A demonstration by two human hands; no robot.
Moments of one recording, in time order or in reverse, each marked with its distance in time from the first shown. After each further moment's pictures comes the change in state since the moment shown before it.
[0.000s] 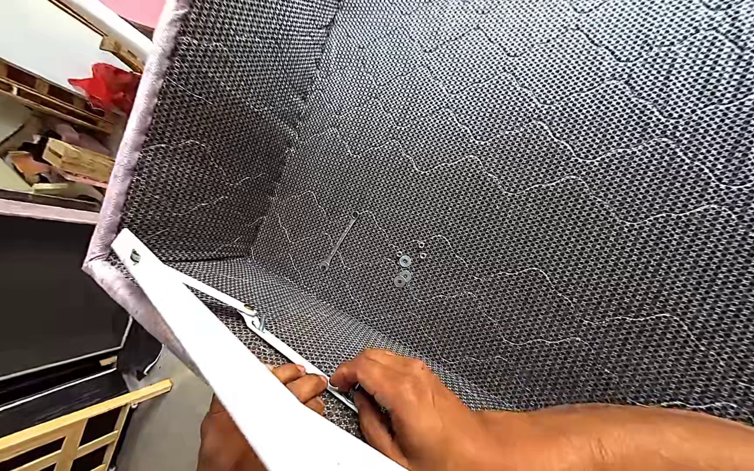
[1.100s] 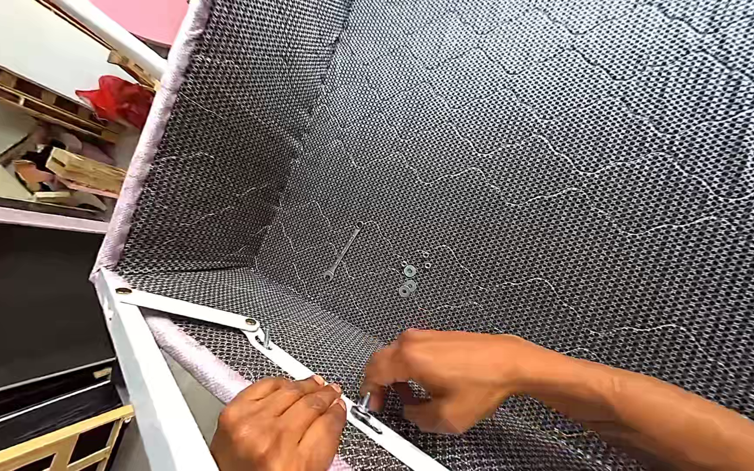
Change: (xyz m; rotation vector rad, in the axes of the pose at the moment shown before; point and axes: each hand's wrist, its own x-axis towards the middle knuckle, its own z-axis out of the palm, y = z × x) left_hand 0.033 0.000 -0.015 0.028 -0.150 0.154; right_hand 0.044 0.033 -0.070 0.063 -0.671 -0.049
